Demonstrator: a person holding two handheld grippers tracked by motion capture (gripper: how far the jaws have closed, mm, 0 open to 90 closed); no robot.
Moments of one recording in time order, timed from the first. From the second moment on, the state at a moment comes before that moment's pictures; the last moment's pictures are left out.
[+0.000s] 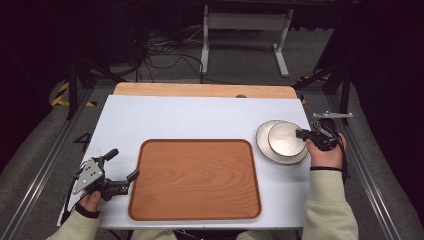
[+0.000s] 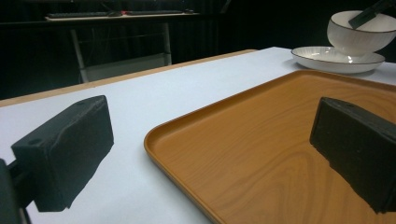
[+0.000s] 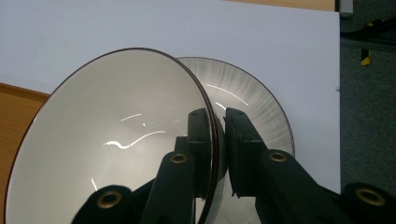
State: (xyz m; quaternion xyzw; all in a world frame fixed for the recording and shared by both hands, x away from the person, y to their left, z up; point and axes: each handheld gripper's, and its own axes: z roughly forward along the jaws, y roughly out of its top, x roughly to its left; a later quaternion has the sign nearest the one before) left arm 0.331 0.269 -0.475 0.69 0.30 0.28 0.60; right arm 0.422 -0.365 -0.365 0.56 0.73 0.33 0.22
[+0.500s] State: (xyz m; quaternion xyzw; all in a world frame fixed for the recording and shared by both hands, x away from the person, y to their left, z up) left arm 0.331 0.269 -0.475 0.69 0.30 0.28 0.60; right arm 0.405 -0.351 -0.336 0.54 0.74 0.35 0.21
